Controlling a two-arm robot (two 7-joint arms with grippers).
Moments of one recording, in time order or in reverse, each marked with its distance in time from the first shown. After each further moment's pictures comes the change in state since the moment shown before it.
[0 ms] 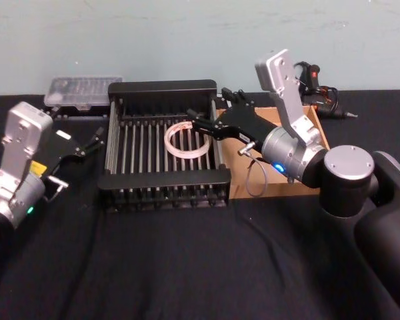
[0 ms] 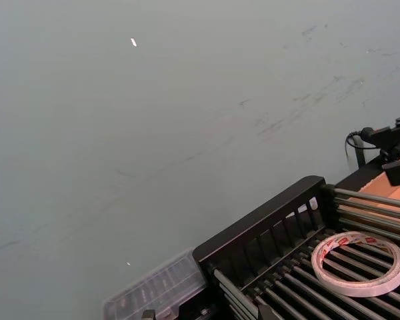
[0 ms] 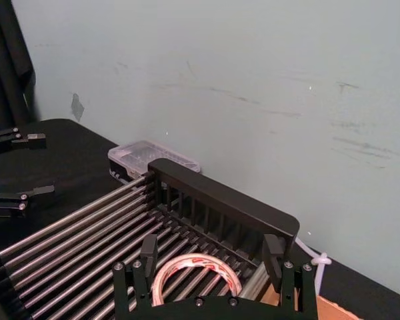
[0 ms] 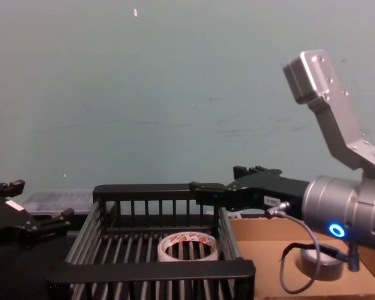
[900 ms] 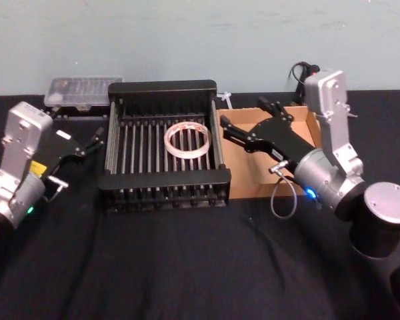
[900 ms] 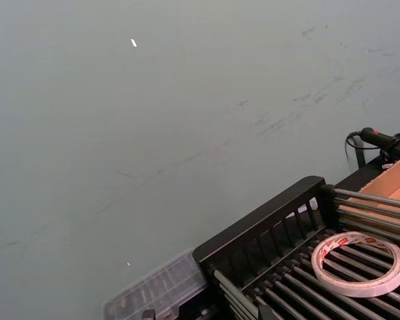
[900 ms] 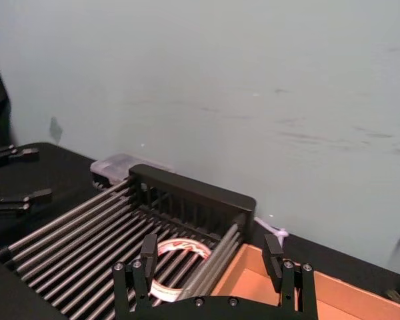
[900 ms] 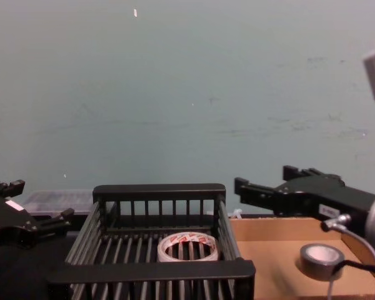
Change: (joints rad) left arm 0.000 0.000 0.000 0.000 0.000 0.000 0.000; right arm -0.223 0.069 0.084 -0.263 0.044 -0.004 -0.090
